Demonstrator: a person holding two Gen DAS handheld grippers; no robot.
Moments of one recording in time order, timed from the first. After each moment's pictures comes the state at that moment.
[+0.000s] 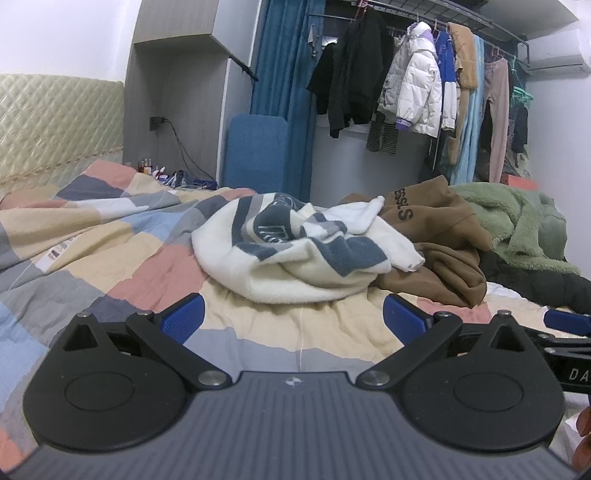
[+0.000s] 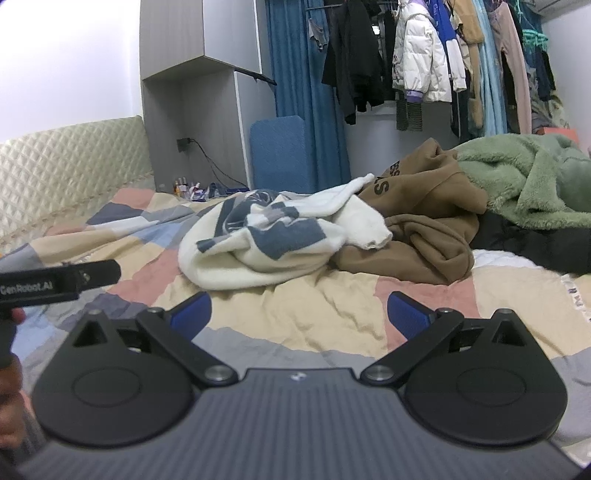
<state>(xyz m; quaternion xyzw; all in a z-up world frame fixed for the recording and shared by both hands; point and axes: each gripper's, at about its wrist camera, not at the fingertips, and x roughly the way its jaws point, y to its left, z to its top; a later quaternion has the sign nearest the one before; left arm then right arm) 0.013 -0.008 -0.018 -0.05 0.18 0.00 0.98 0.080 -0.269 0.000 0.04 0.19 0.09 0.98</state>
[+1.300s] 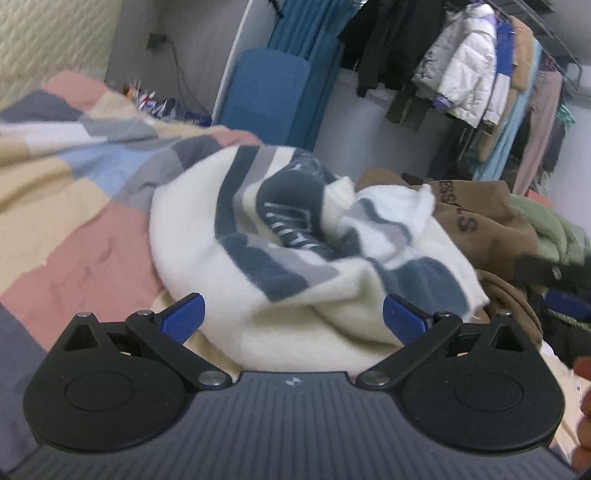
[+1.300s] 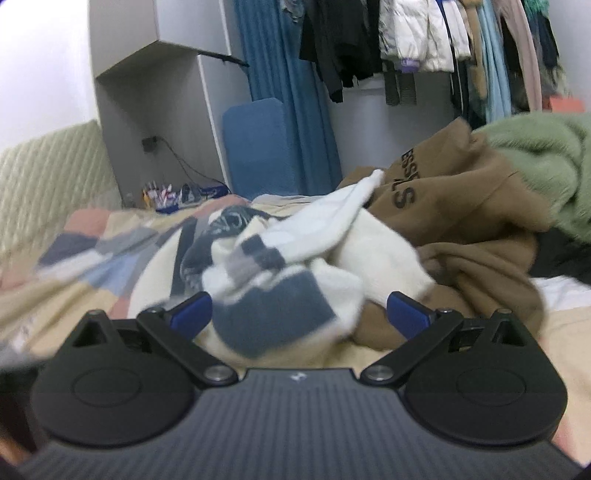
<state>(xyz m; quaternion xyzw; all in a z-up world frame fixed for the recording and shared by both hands) 0.289 0.062 -0.076 -0.15 0.26 -0.02 0.95 0.329 -0.237 0.006 0.10 0.23 0.07 0.96</state>
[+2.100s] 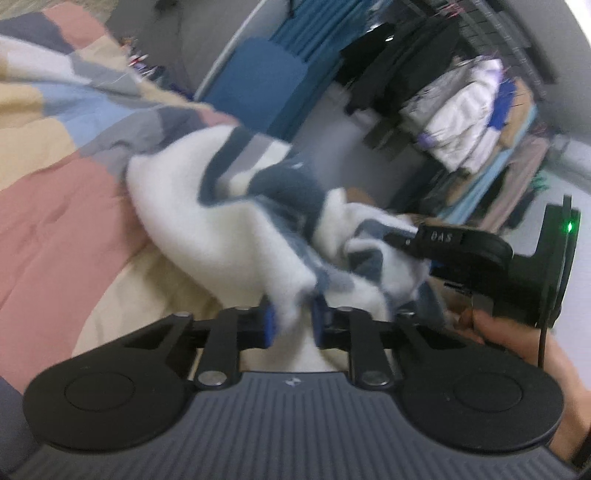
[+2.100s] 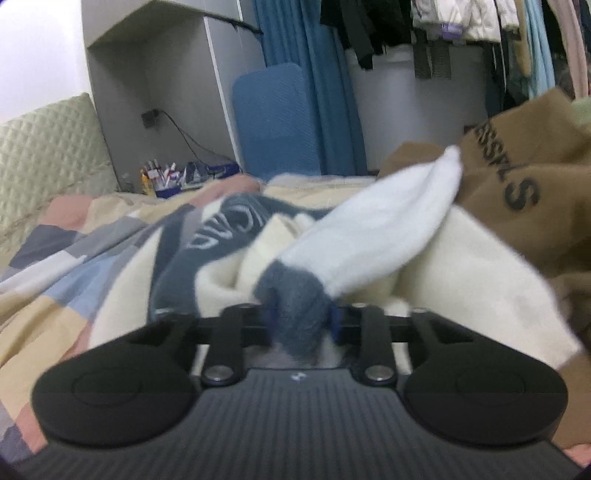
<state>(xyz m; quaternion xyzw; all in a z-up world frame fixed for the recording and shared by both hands) 0.326 0.096 -0.115 -0.28 0.23 -0.09 0.93 0.459 -0.188 -0.023 0.08 0.25 0.10 0.96</state>
